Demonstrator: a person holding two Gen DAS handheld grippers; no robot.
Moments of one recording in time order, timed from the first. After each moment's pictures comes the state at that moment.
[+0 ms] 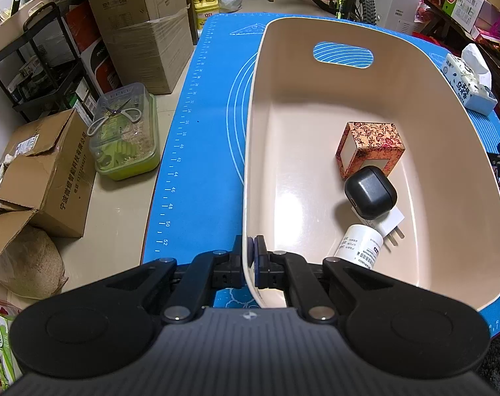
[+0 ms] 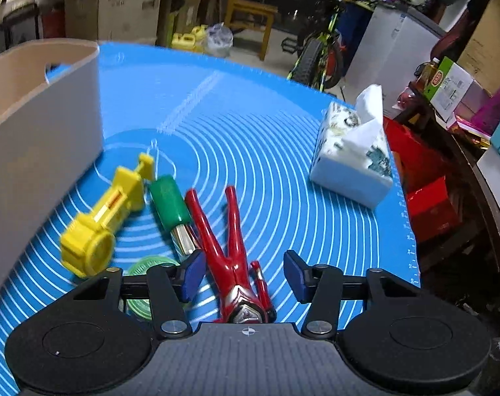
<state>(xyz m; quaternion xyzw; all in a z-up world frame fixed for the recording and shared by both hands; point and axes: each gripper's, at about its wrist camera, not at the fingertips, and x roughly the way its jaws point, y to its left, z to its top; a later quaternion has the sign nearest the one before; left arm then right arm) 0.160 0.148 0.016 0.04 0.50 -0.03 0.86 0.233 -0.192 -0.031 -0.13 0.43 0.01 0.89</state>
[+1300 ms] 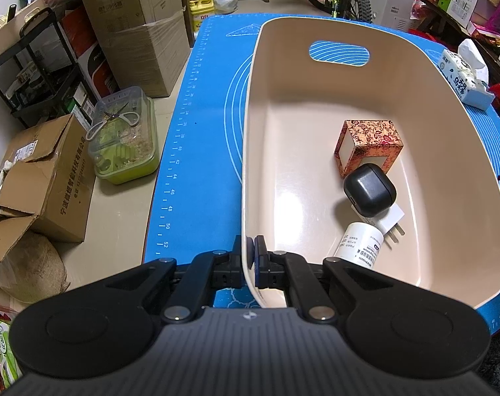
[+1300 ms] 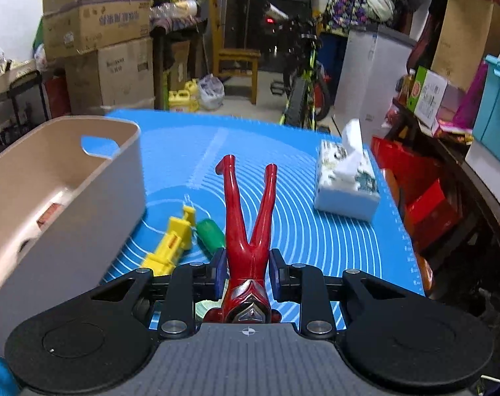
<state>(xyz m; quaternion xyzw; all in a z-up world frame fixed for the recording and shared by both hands) 0.161 0.148 0.016 0.05 0.50 -0.04 0.86 0.170 -0.176 0.020 -0.04 0.34 0.01 0.94</state>
